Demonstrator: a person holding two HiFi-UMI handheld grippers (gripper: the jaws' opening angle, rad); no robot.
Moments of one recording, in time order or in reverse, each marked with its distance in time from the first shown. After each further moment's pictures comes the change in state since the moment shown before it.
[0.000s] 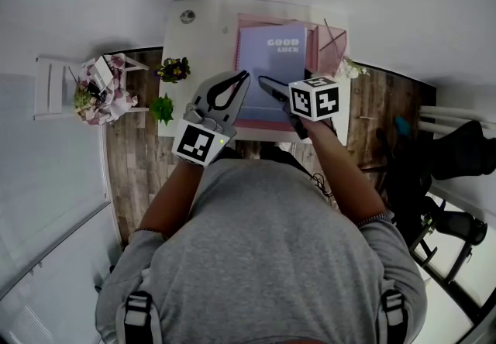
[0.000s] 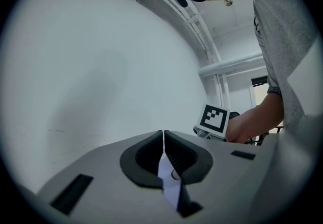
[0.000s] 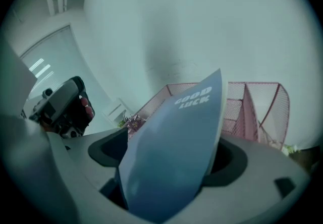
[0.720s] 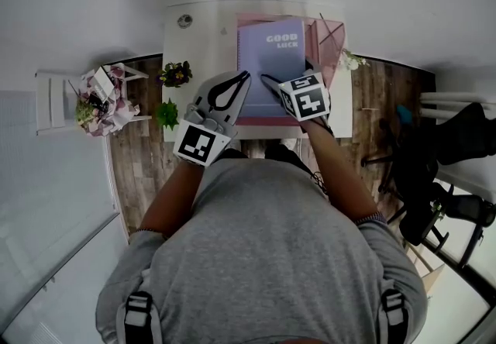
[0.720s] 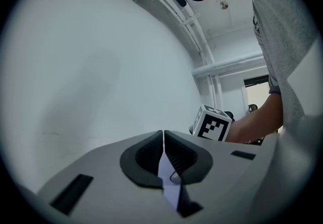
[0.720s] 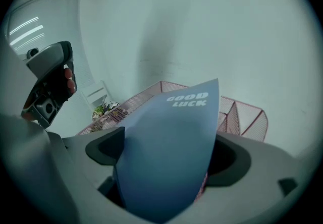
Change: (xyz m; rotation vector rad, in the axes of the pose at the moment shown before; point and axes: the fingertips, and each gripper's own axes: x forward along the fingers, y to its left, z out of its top) left arm -0.009 0.001 0.003 0.015 -0.004 -0.078; right arm 0.008 -0.015 -0.008 -0.223 0.033 -0.258
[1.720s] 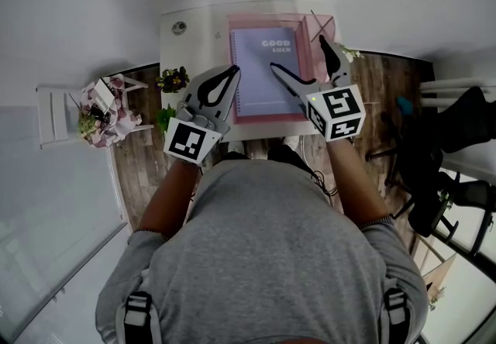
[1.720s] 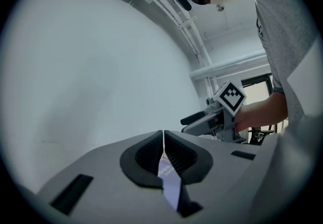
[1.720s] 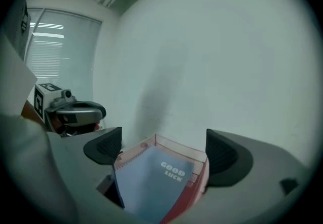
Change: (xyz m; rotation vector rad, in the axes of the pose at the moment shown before) left arm -0.001 0.004 0.021 0.015 -0.030 -0.018; right arm -0.122 -0.013 0.081 -0.069 -0.471 -0.066
